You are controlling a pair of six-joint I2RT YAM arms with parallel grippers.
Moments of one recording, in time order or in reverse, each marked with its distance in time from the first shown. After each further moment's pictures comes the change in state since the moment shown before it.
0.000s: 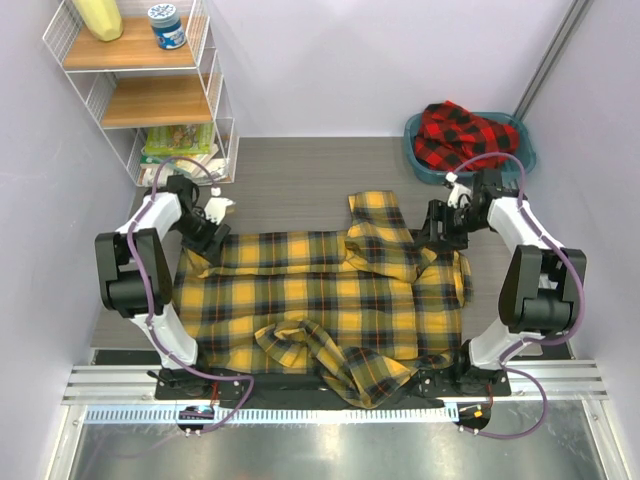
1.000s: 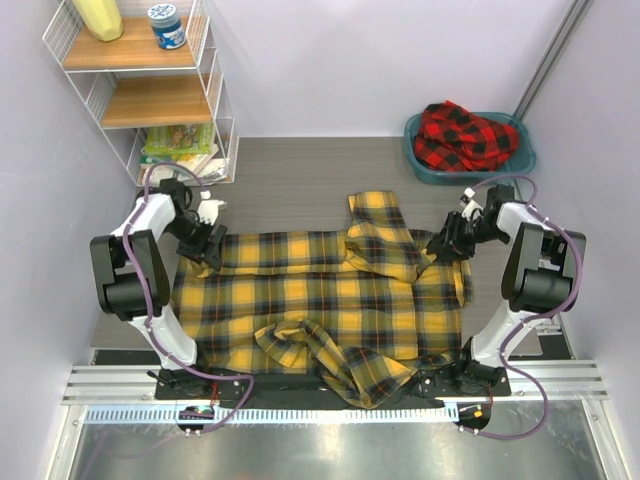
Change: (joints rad) left arm 0.042 -0.010 -0.003 -0.072 0.041 -0.140; right arm -0.156 0.153 -0.055 0.083 -0.087 0.093
